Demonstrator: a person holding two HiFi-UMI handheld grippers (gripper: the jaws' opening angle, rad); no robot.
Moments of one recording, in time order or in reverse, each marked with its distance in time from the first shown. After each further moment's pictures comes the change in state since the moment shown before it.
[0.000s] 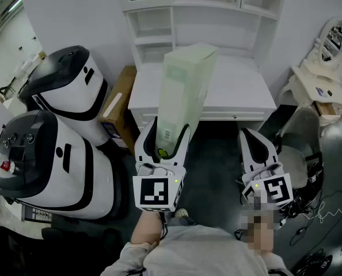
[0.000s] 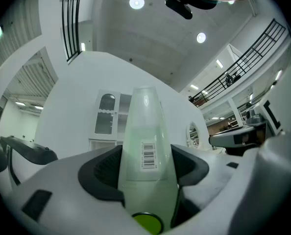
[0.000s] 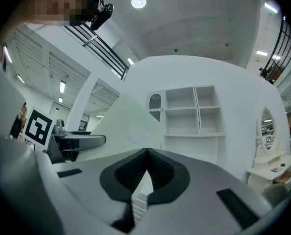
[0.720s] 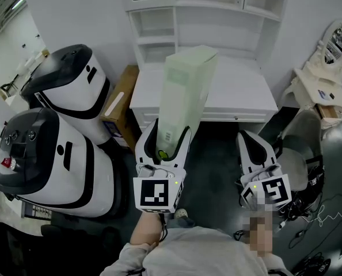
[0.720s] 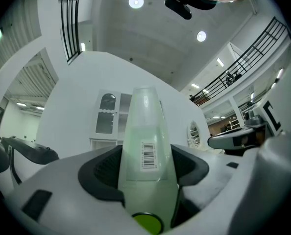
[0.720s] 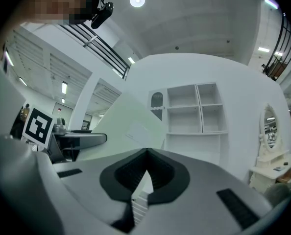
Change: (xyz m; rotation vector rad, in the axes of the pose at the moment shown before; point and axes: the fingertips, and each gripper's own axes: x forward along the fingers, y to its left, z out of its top) left arm -0.004 -0.004 -0.002 0.002 0.009 0.009; right arm 0.000 0.002 -0.006 0.005 0.017 0.029
